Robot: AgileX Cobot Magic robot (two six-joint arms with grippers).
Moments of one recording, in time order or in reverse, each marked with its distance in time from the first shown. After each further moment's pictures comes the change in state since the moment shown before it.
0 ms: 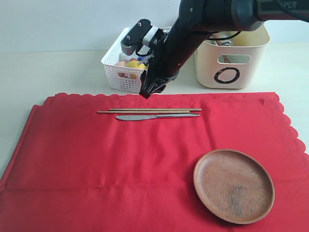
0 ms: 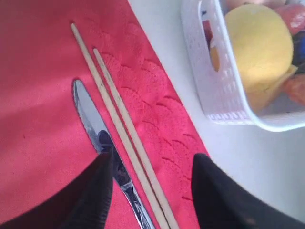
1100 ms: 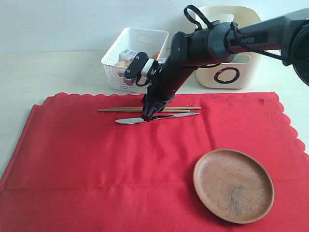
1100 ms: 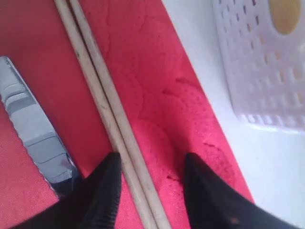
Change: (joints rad) left arm 0.000 0.000 0.000 0.000 0.000 0.000; right arm 0.000 0.182 -0.006 -0.003 -0.132 -0.073
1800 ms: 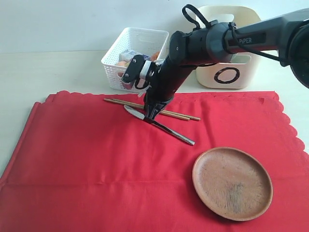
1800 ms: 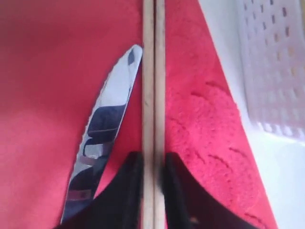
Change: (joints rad) left arm 0.000 0.000 0.000 0.000 0.000 0.000; right arm 0.006 0.003 -0.013 -0.001 0.059 -0.089
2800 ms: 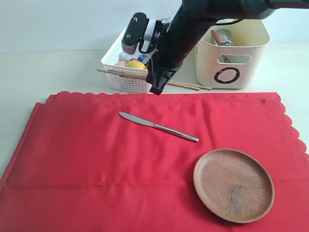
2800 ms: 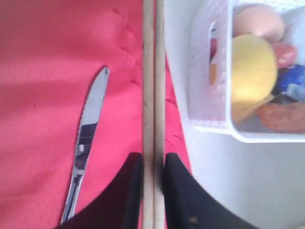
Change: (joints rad) left arm 0.000 0.000 0.000 0.000 0.000 0.000; right arm -0.005 -0.261 0.012 -0.036 0.128 -0.025
